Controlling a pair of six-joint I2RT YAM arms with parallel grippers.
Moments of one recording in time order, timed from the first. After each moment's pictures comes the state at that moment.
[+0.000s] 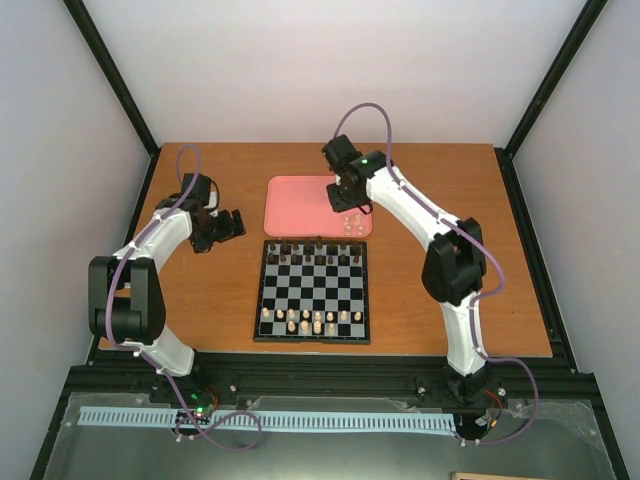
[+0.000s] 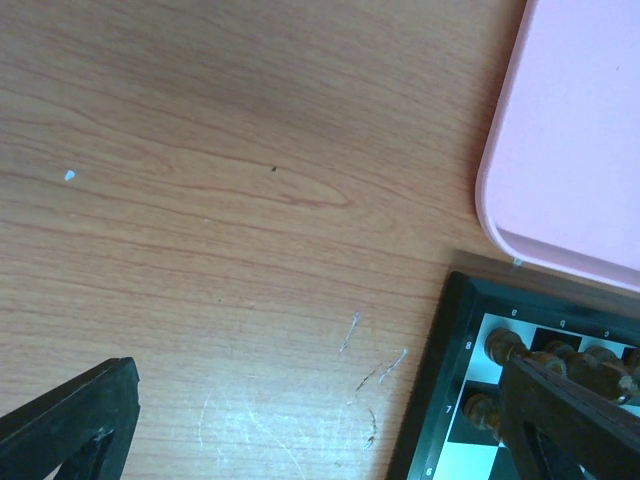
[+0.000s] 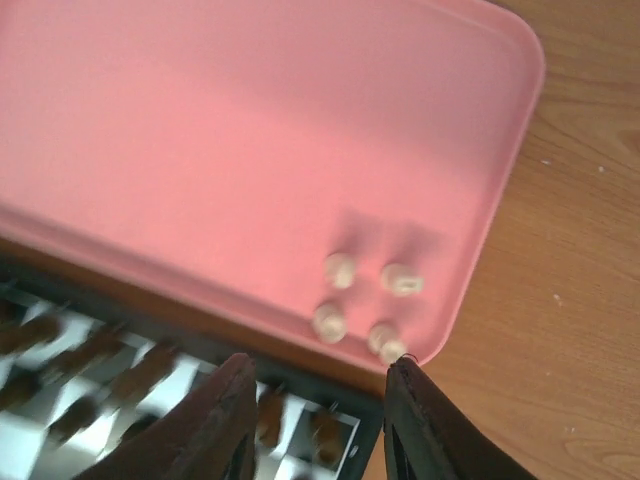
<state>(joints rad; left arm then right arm) -0.04 1.60 1.11 -0.68 0.16 -0.41 0.64 2.05 1.97 -1.04 0.15 0.22</state>
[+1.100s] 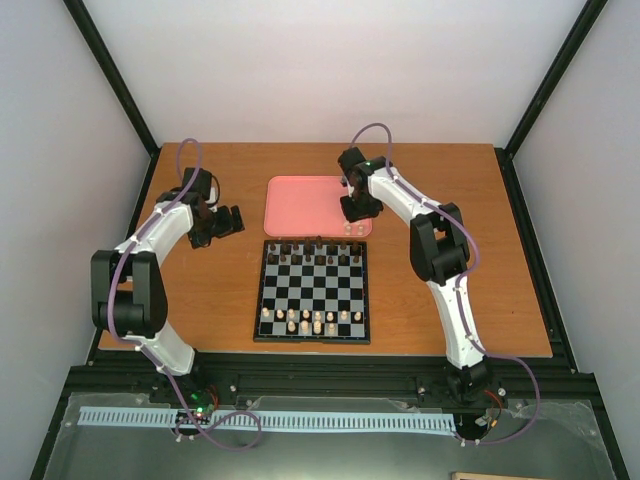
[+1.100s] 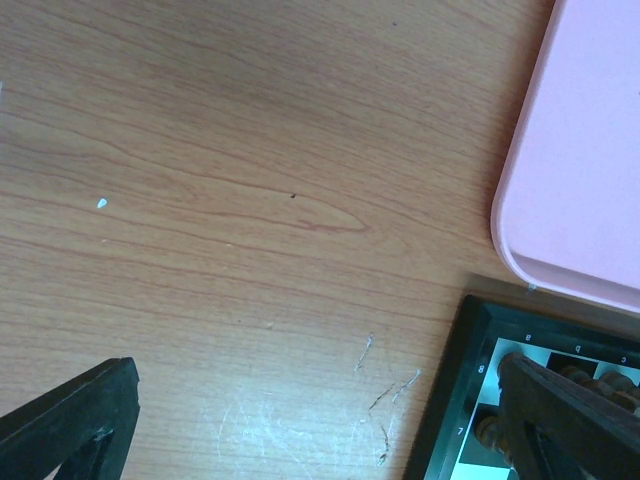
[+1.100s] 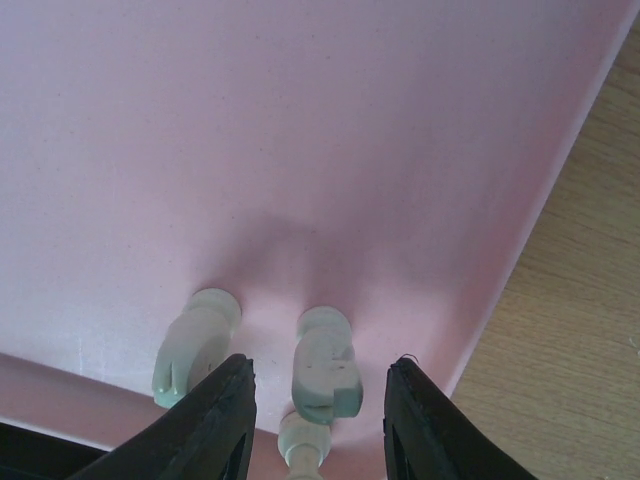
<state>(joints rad) -0.04 1.64 1.19 -0.73 0.12 -0.41 0.47 2.35 2.05 -1.04 0.04 0.14</state>
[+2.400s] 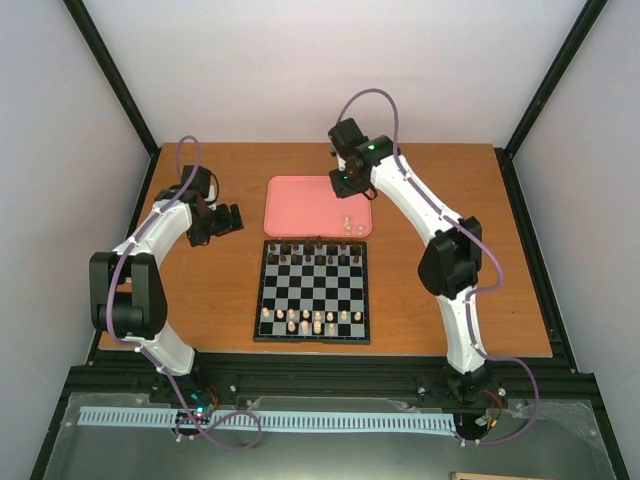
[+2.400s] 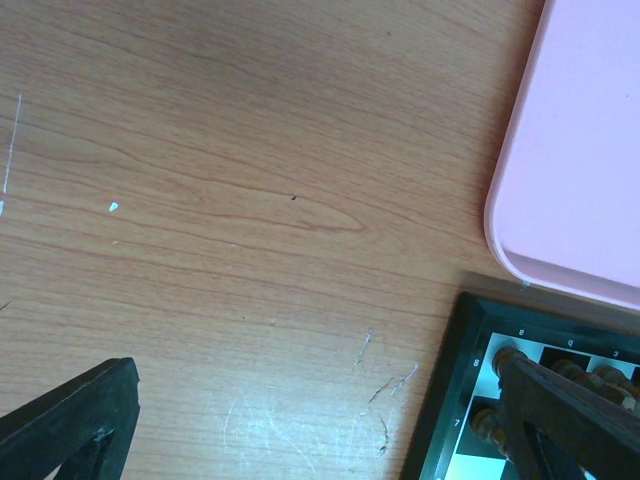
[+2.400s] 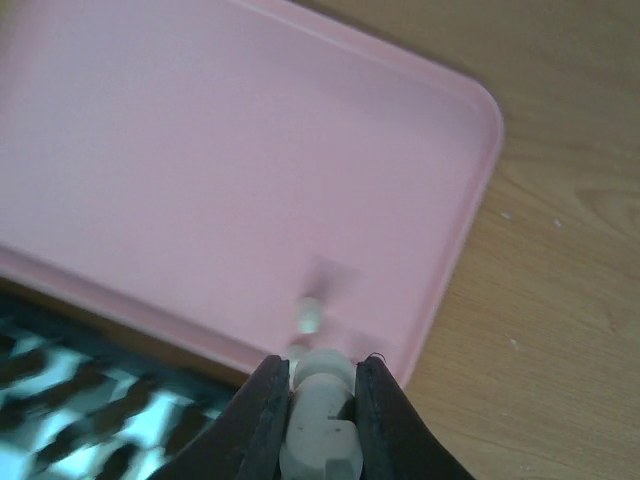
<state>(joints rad) -0.04 1.64 1.21 -0.76 0.11 -0.40 0.52 2.21 2.19 -1.11 0.11 0.14</state>
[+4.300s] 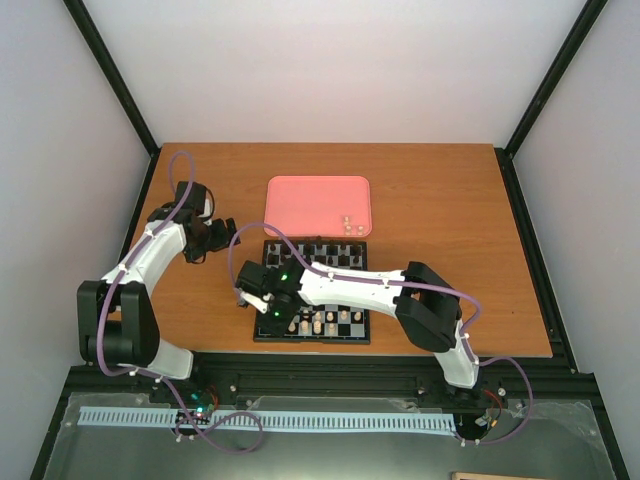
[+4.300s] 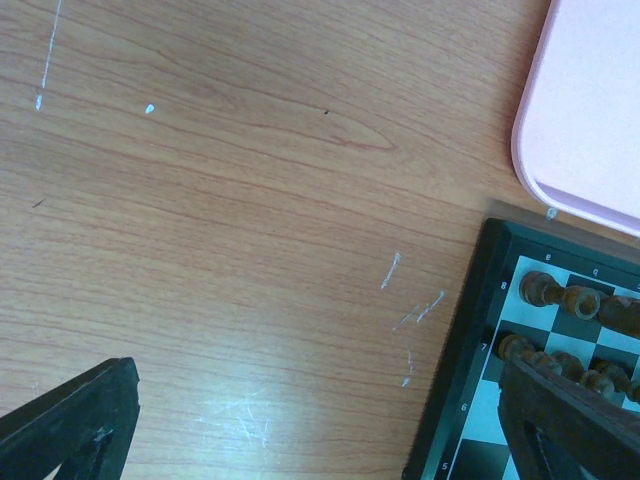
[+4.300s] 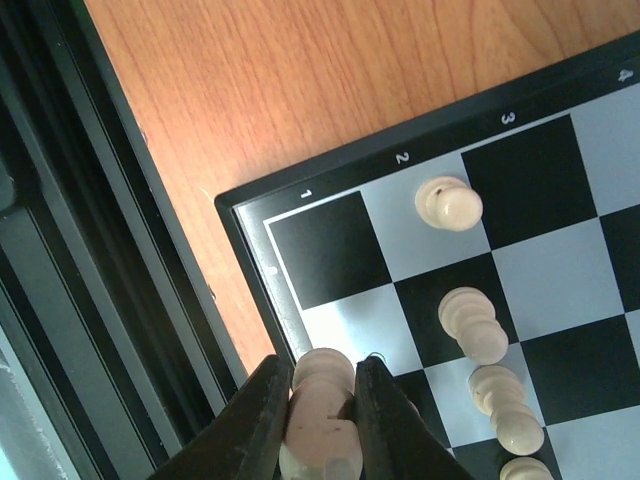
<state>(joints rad) -0.04 1.46 1.04 -0.75 0.10 -0.42 1.23 2.04 1.64 -0.90 -0.12 0.08</state>
